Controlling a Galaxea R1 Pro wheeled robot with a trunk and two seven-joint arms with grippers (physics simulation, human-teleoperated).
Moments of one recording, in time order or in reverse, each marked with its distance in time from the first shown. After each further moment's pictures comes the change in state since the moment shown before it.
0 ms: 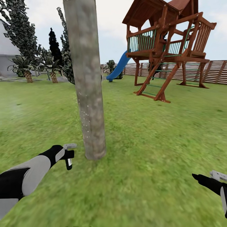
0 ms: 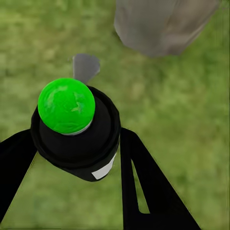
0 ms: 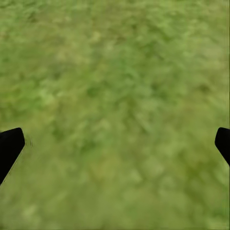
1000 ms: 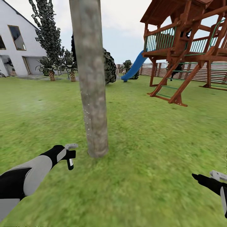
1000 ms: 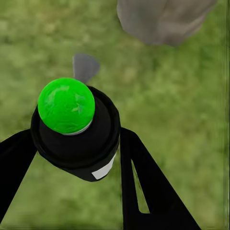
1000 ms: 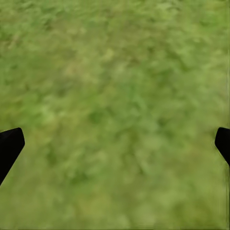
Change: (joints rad) left arm 0.000 -0.015 0.000 0.001 0.000 0.000 0.000; right arm 0.000 0.000 0.000 -0.001 0.000 0.001 0.000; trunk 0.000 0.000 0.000
